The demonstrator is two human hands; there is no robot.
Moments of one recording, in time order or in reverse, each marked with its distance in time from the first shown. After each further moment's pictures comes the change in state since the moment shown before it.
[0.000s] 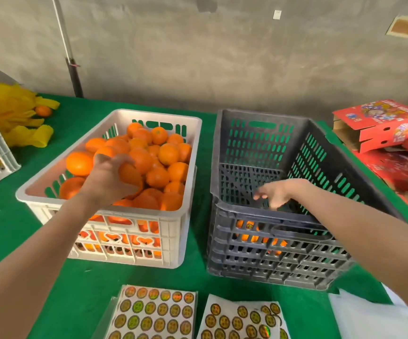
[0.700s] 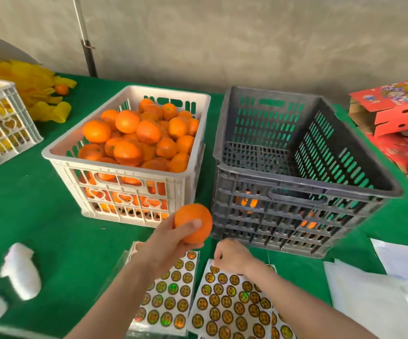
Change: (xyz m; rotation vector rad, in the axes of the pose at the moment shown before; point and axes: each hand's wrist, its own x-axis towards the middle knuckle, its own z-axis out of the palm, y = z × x) left_hand -0.182 0.061 0.086 -1.275 -0.464 -0.501; right_hand -0.034 -0.122 0.214 0.263 0.209 -0.221
